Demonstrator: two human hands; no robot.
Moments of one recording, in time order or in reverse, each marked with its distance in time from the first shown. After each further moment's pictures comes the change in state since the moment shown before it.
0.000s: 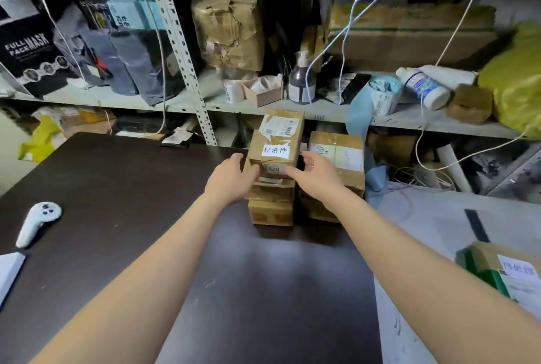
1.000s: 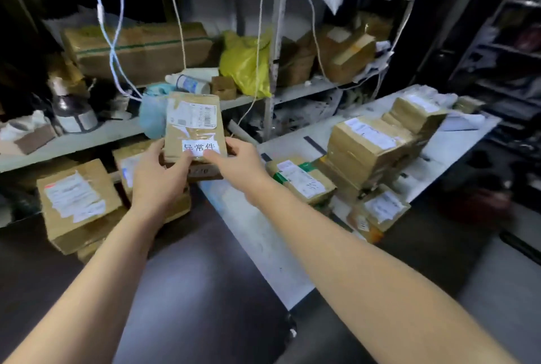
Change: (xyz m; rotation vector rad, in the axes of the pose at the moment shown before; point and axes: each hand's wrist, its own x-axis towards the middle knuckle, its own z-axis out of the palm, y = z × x) left_hand -0.125 0.135 0.036 -0.664 -0.167 0.558; right_hand -0.187 0.016 -0.088 0.323 0.665 0.119
